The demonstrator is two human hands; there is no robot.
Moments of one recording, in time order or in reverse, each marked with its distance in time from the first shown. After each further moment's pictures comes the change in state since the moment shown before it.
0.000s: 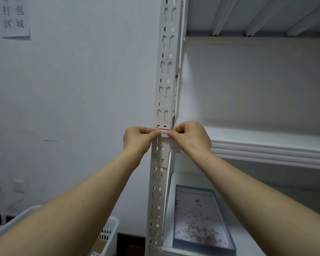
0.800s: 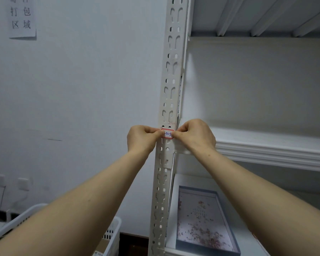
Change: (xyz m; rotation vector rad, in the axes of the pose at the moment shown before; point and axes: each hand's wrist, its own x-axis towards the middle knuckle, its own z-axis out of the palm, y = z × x) left_hand 0.008 -0.003 0.002 0.043 0.049 0.008; right_hand 0.009 -0.004 0.000 -0.075 -0.014 0.021
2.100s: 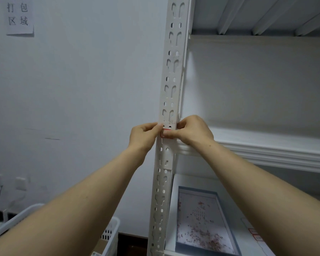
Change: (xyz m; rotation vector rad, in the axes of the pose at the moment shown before) left_hand 0.012 -0.006 0.002 -0.242 -0.154 -0.051; right_hand 0.022 0.001 0.005 0.068 -0.144 -0.053
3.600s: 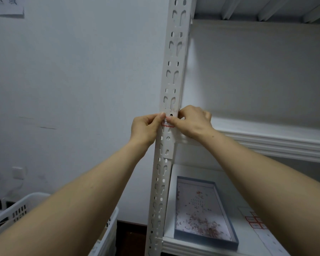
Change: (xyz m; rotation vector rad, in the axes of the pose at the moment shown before) left_hand 0.002 -0.016 0.003 0.010 -0.015 0.131; right_hand 0.013 0.007 0.012 -0.264 0.060 -0.159
